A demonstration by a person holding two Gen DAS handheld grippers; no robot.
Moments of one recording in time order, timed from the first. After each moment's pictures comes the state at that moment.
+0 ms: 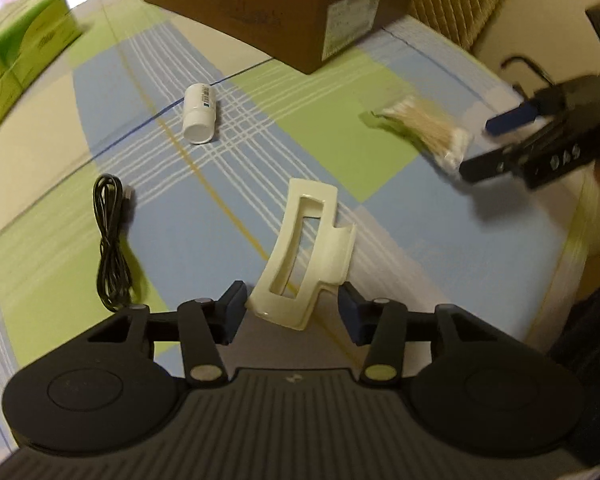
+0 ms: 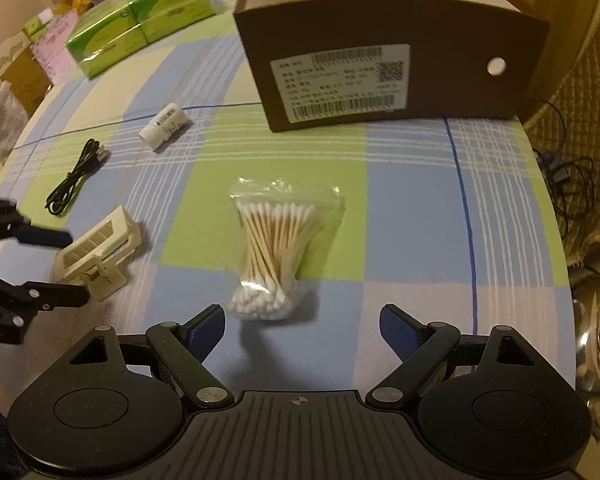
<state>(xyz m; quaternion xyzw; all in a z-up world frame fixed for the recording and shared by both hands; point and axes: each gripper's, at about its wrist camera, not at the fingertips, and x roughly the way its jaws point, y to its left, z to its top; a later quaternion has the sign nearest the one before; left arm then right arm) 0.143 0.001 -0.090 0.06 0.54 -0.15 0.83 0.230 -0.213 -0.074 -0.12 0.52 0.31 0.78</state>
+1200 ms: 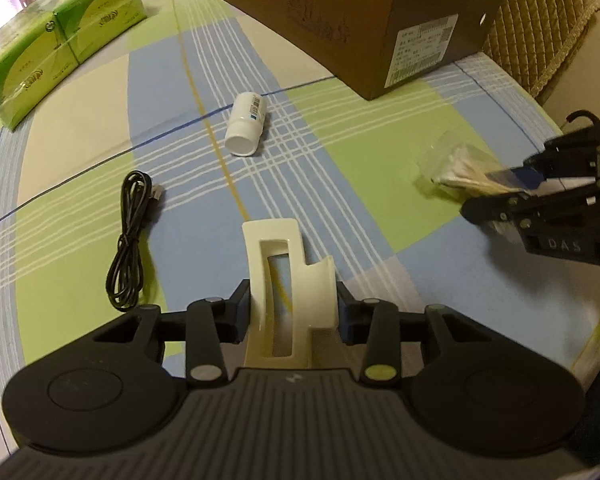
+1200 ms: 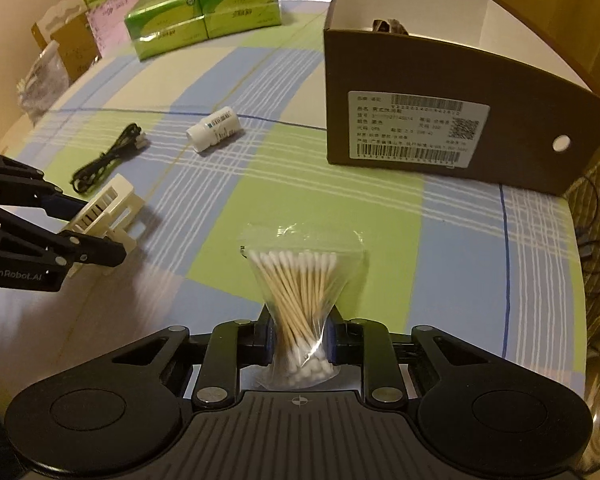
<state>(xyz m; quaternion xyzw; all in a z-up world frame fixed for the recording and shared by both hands) 0.158 -0.014 -0.090 0.01 0.54 -0.03 0.84 0.224 -0.189 -0.080 -0.18 0.47 0.38 0.78</state>
